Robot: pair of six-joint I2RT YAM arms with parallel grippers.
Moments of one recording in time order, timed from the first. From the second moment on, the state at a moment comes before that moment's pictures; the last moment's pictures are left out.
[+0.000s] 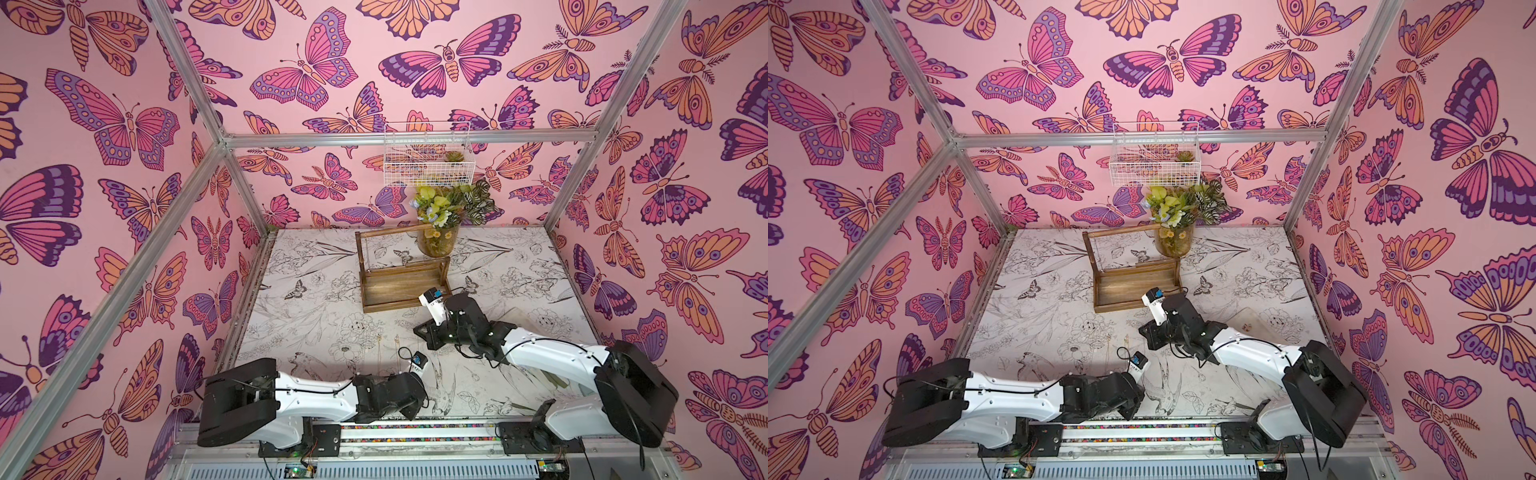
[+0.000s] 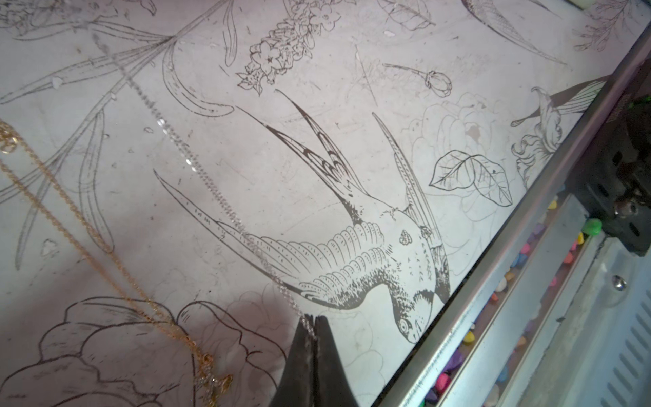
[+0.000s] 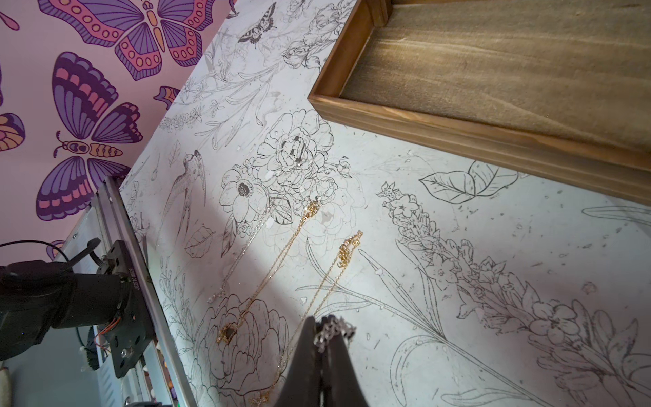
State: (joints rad) left arm -1.33 1.38 0.51 -0.02 -0.20 -0.62; right arm 0.78 1.42 0.71 0.05 -0.27 0.41
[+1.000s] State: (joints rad) left arm -1.33 1.43 0.53 -0.04 -0.21 -0.67; right arm 0.77 1.64 0.72 0.13 -0.24 0.38
